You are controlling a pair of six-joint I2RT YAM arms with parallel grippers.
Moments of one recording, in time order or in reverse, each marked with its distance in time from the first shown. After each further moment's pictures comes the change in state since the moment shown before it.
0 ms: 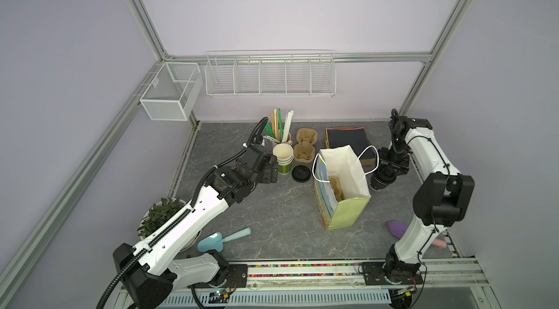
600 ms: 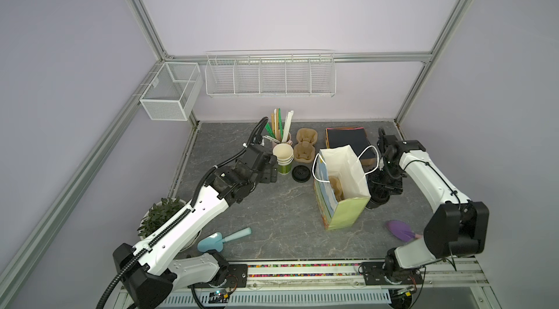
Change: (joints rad) left arm 0.000 0.000 0.000 0.000 -0.015 0.000; right arm 0.141 -0.251 -0.366 0.095 0.007 0.035
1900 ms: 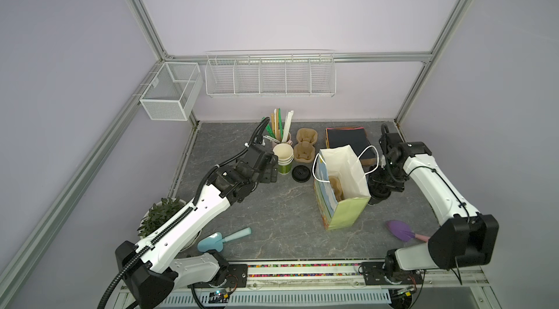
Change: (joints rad) left arm 0.000 0.016 0.000 -0.004 -0.014 0.003; right arm 0.017 -0.105 0.047 0.004 0.037 0.016
